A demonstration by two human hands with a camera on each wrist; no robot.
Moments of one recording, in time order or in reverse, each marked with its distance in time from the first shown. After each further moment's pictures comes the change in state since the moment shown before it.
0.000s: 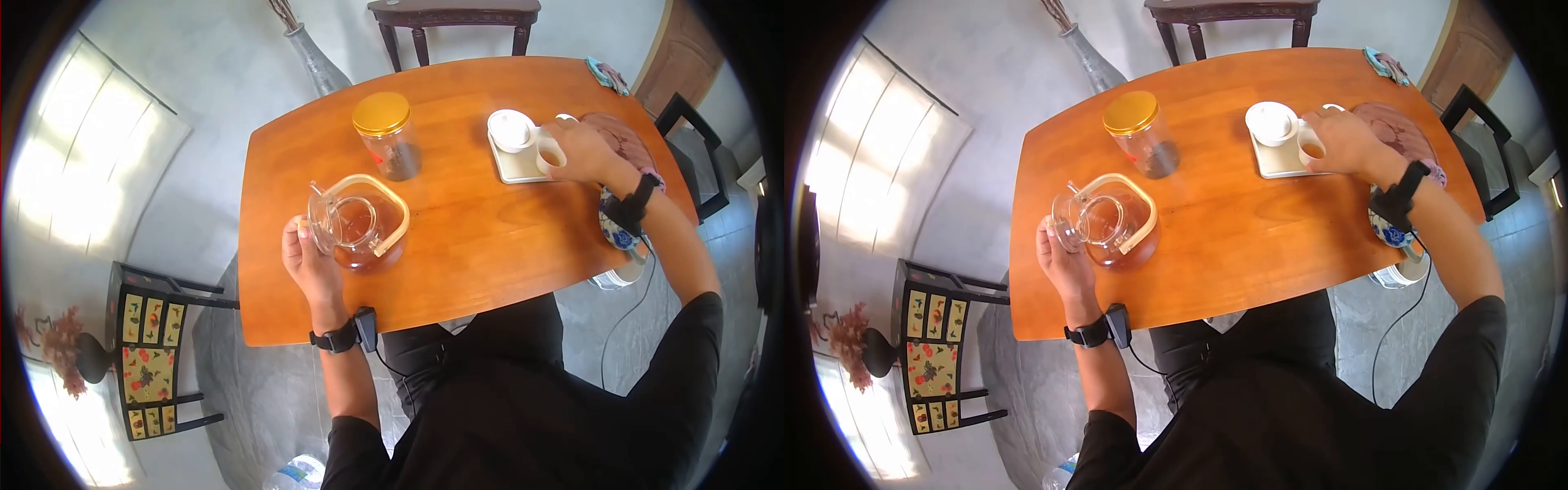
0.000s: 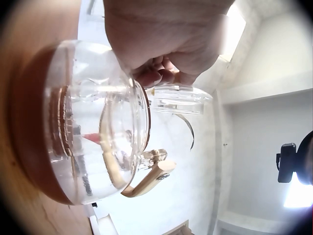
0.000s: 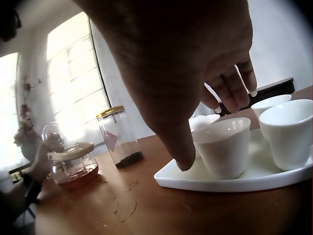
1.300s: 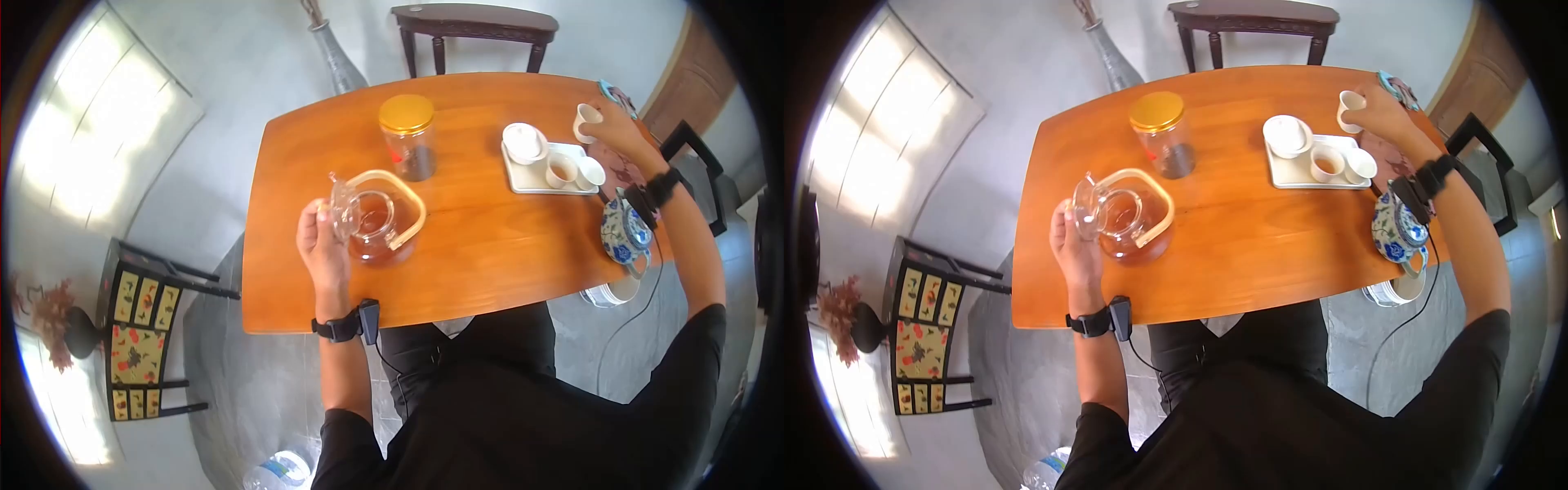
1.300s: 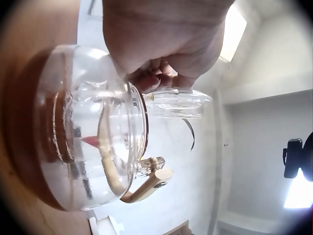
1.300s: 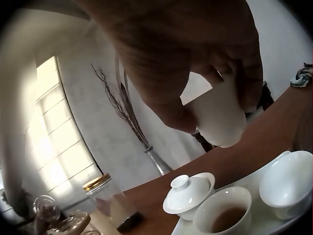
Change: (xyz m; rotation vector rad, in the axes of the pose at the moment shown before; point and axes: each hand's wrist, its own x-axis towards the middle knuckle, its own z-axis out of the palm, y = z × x) left_hand 0.003 0.006 0.004 -0.014 -0.049 -0.050; right_hand 0.027 0.070 -0.032 0.385 0.278 0.286
